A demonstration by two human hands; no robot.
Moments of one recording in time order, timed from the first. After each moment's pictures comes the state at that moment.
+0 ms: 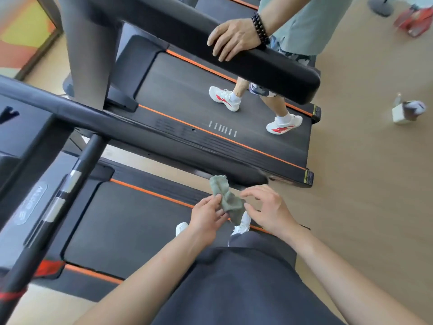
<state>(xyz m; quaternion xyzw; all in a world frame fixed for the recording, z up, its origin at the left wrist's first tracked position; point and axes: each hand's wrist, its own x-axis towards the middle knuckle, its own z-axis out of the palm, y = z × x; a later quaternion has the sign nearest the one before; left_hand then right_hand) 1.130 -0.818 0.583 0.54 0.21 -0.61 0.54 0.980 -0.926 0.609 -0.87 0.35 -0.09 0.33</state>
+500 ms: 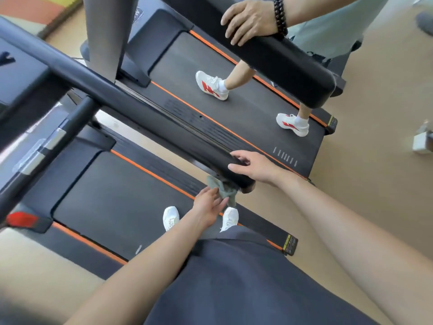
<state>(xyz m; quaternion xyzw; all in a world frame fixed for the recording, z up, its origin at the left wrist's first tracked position) 1.076 -0.869 0.535 0.48 0.34 -0.55 0.59 1.028 -1.044 0.615 -0.79 0.35 0.21 0.45</state>
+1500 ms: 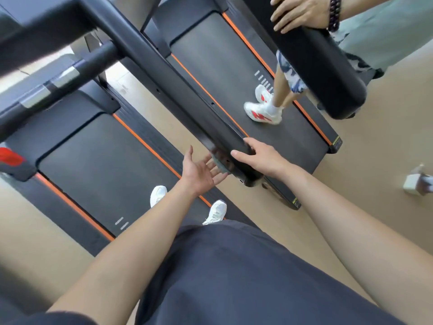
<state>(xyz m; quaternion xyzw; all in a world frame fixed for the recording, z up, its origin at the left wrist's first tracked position) 1.119 -0.862 0.498 0.25 0.33 -0.57 0.70 1.047 -1.035 0.611 -0.84 0.33 0.25 0.36</state>
